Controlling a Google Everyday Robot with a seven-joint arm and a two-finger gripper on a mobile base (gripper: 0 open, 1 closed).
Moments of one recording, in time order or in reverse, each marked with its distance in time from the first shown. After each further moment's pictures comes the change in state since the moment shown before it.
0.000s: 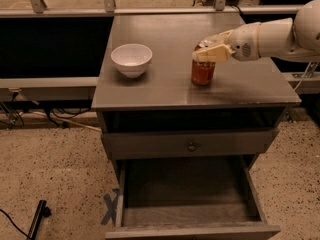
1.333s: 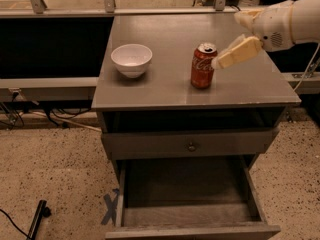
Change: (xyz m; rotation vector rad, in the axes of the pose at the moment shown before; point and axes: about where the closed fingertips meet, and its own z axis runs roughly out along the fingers) arm -0.030 0.031 -0.077 0.058 0.106 -0.204
